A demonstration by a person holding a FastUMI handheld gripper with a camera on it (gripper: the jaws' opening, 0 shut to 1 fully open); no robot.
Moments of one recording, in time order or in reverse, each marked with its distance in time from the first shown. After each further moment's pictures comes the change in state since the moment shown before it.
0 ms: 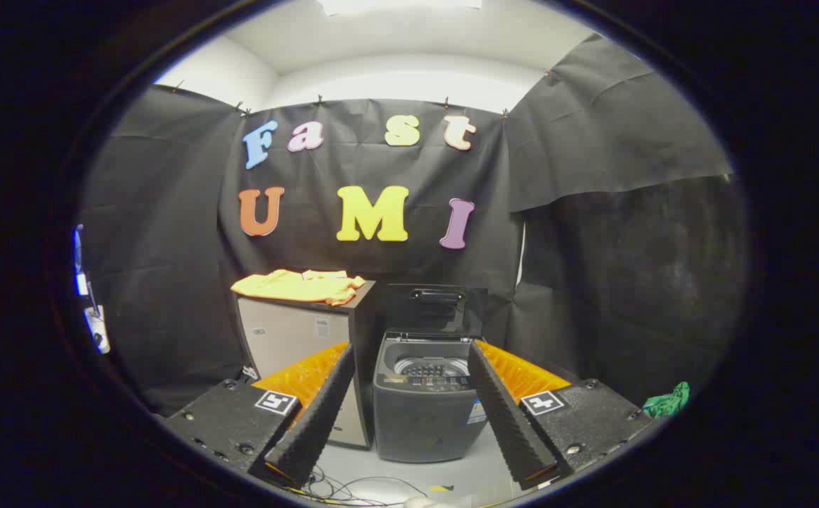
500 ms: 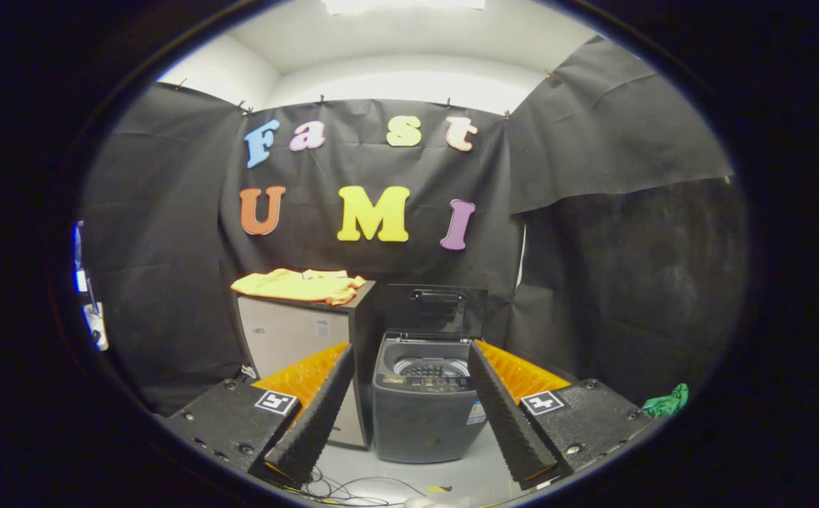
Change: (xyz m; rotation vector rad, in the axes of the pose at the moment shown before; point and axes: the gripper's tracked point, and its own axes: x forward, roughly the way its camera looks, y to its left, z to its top) arm 0.001 0.003 -0.001 -0.004 -0.007 -0.001
